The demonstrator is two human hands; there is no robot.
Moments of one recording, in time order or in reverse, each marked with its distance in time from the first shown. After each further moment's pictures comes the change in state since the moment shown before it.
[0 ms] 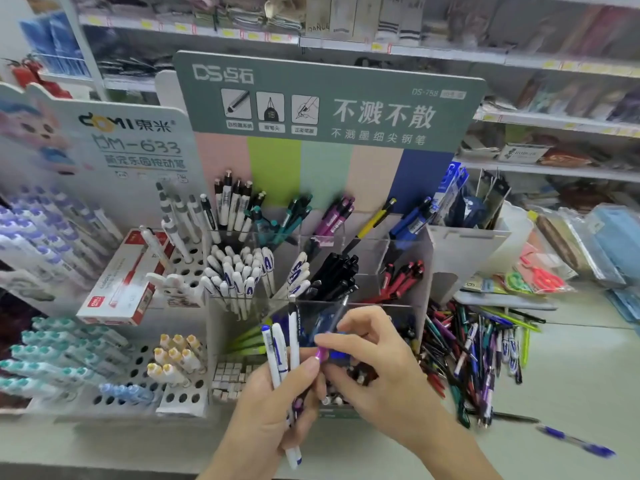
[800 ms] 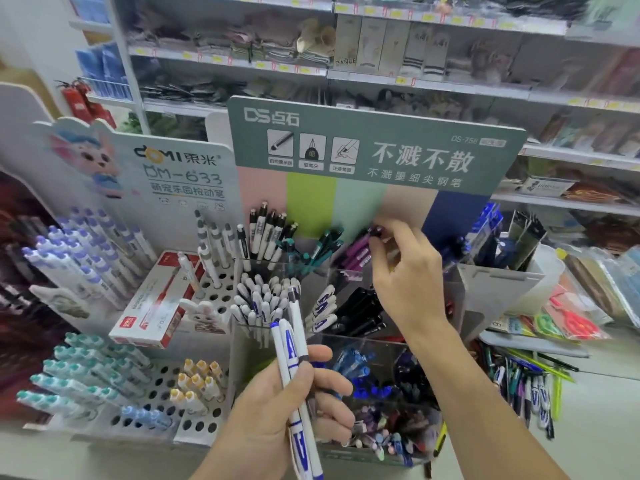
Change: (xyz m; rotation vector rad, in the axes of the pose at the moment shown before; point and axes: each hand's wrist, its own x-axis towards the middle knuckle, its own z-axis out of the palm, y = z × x) left_hand -0.005 0.055 0.002 -0.201 -0.119 -0.010; right_hand 0.149 0.020 -0.014 -0.292 0.459 0.055
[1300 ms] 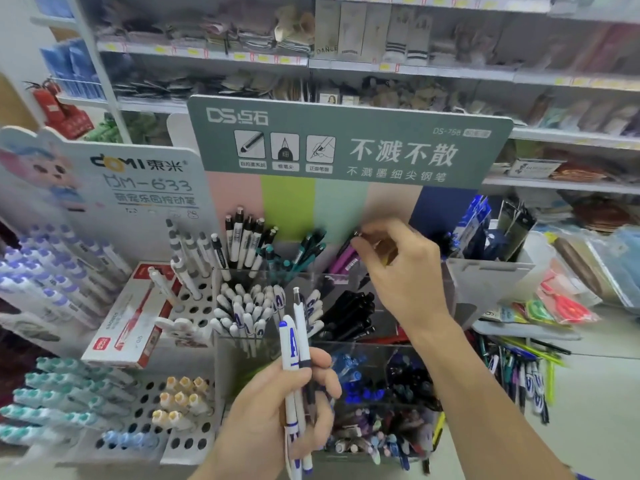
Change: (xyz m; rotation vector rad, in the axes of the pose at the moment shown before) left_hand 0.028 0.000 -0.002 0.007 -0.126 -0.084; right_hand 0.009 0.010 -0.011 0.094 -0.038 0.077
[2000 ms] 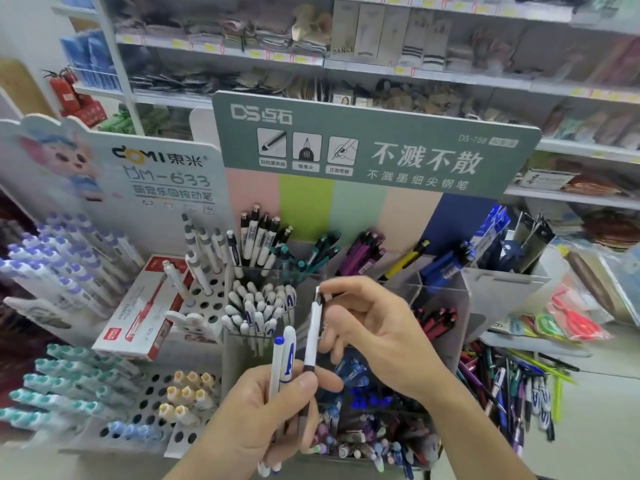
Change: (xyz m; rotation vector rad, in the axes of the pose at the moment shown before) left_hand -0.013 0.022 -0.020 0.442 0.030 -0.010; right_hand -0.050 -0.041 -0.008 0.734 -0.642 0.362
